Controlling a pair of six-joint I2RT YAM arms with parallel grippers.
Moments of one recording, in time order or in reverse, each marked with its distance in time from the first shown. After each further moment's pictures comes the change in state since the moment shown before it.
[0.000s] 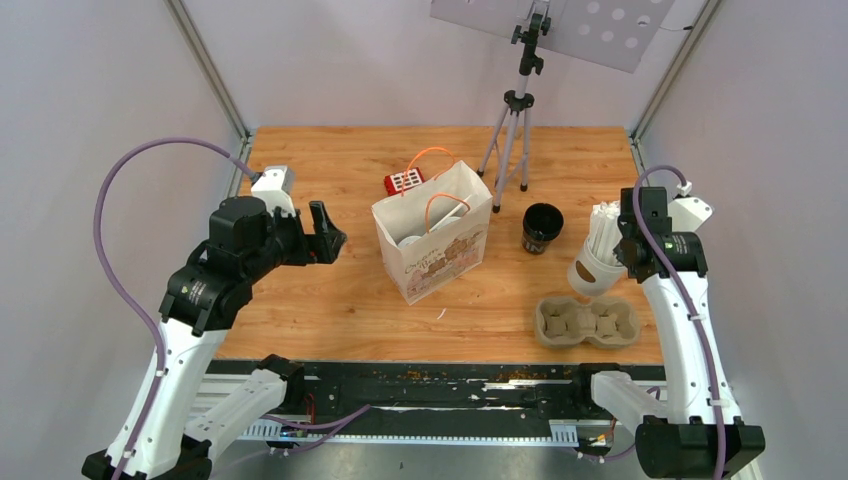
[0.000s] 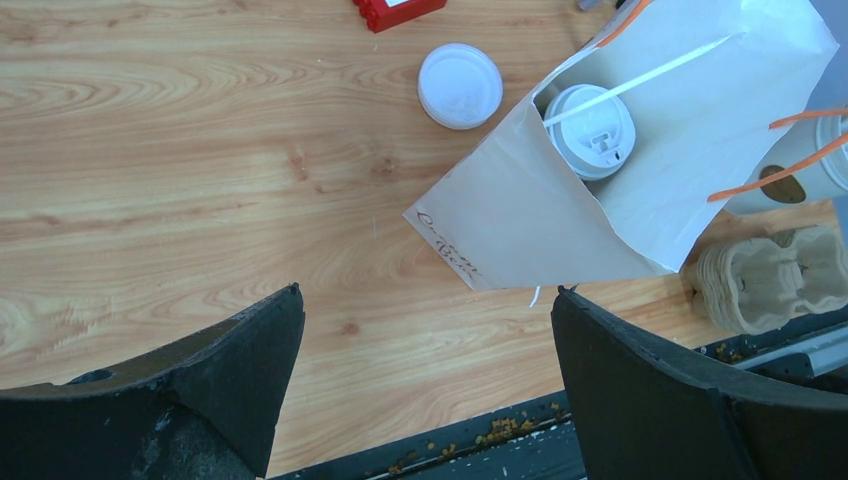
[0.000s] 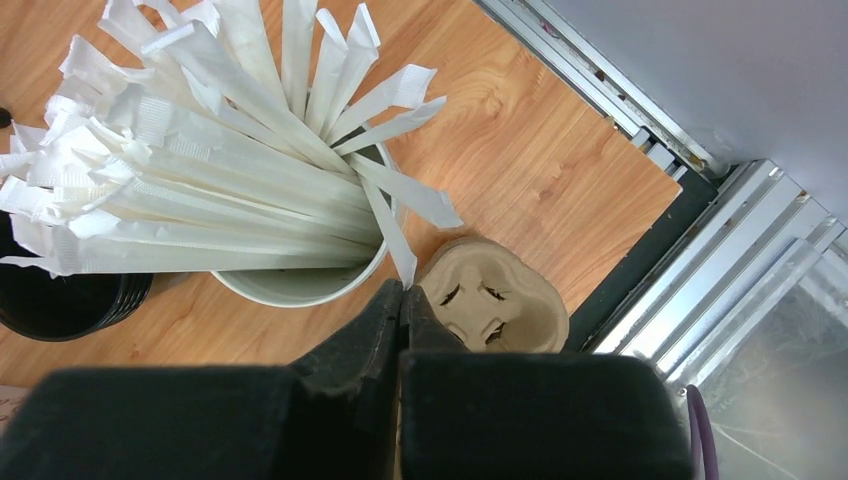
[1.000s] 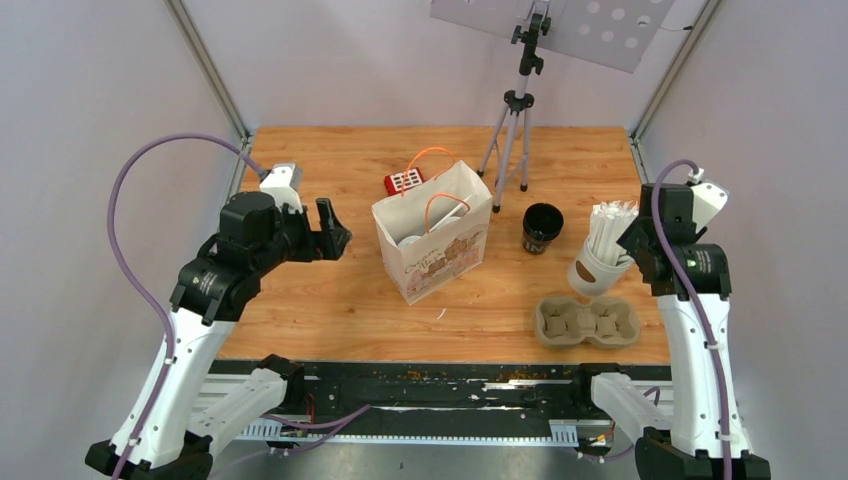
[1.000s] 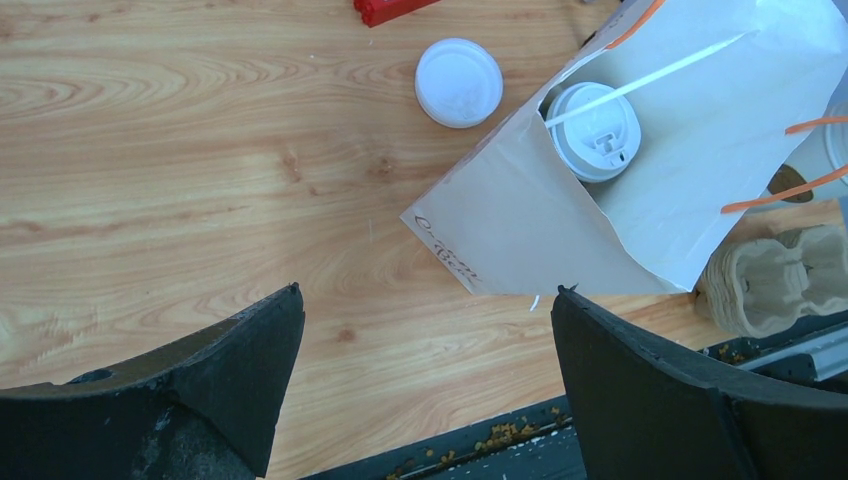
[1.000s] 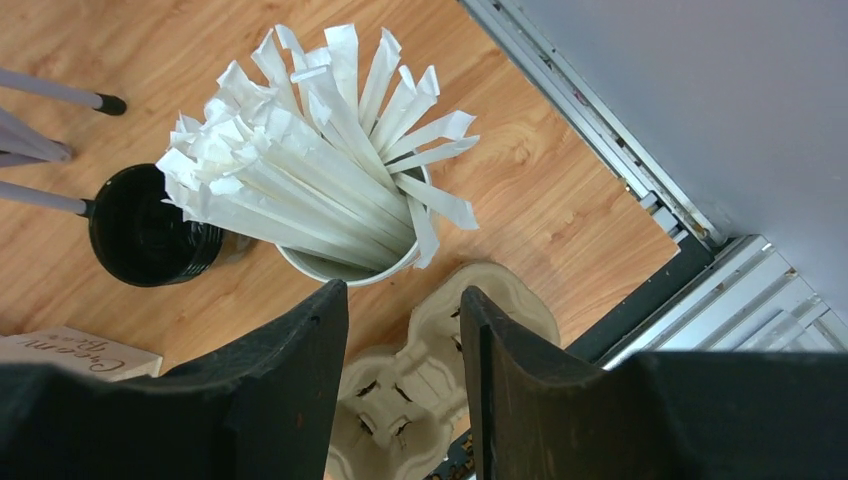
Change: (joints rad) left arm 0.000 0.029 -0.031 0.045 0.008 -0.001; right arm 0.000 -0.077 0.147 -0.019 -0.064 -0.161
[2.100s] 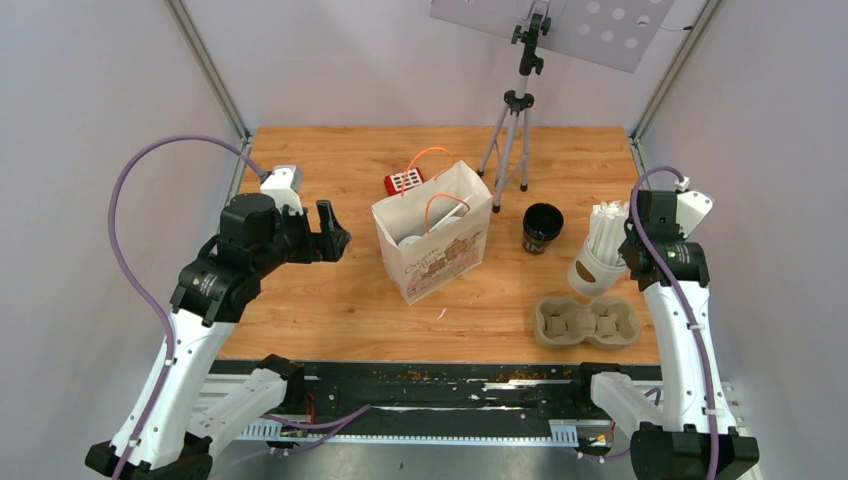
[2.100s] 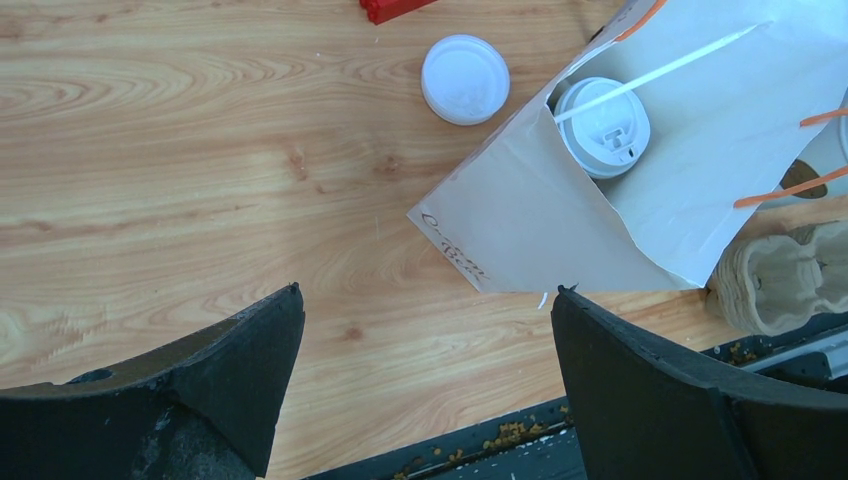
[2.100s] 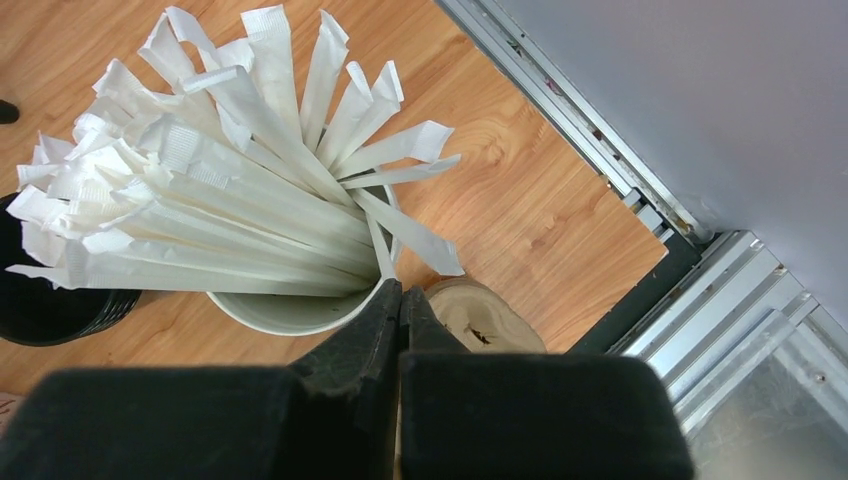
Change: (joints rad) left arm -0.002 -0.006 -0.011 -0.001 -0.002 0.013; right arm -0.055 0.038 -0.204 0.164 0.028 -0.034
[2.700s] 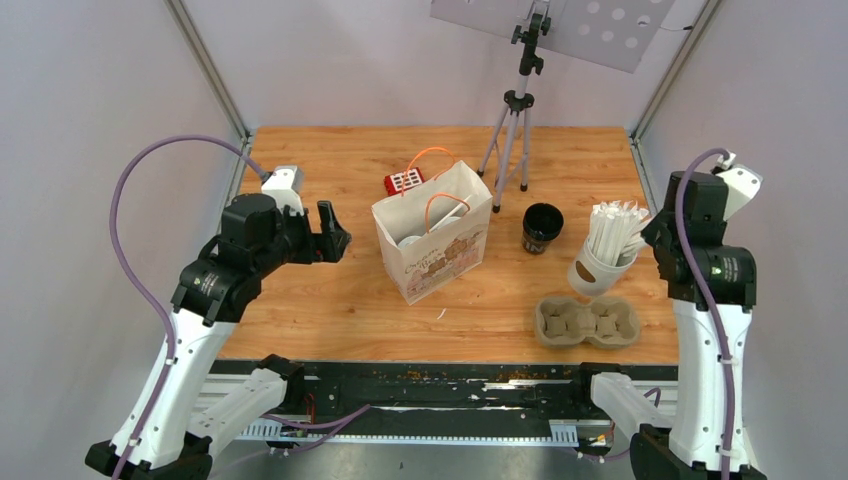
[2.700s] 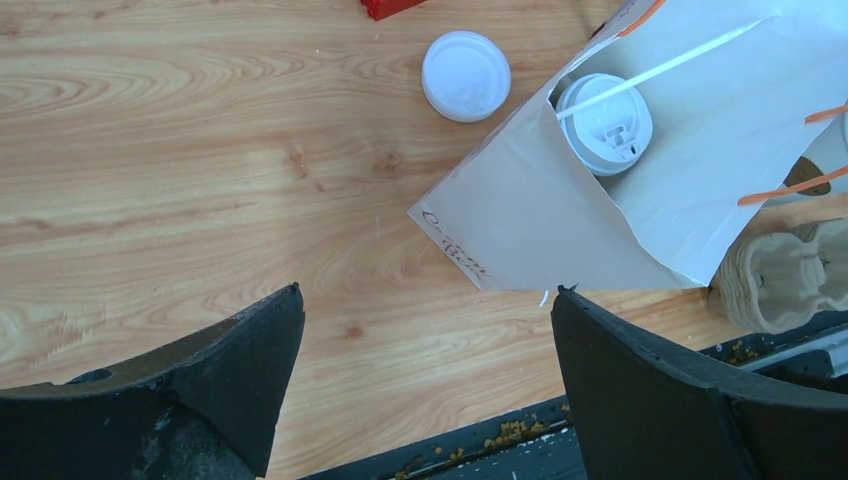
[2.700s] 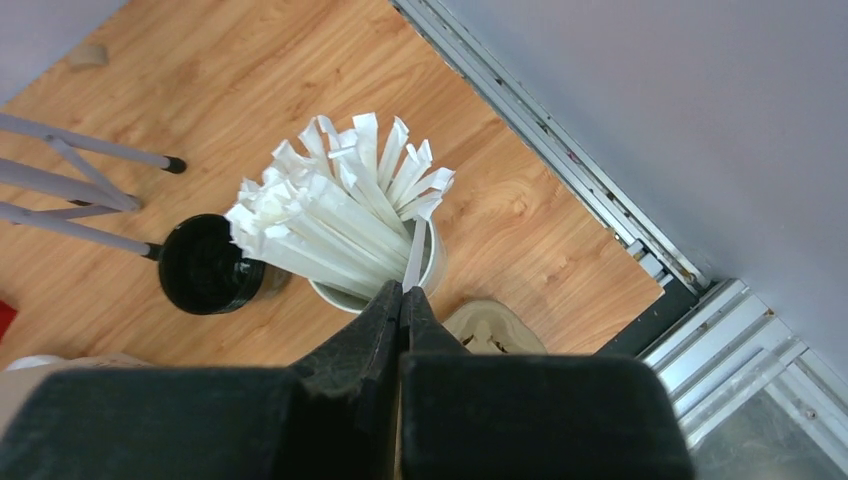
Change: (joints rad) left arm -0.003 0.000 -0.006 0.001 -0.002 0.002; right arm 0.000 -0.016 0.309 -0.140 -0.042 -0.034
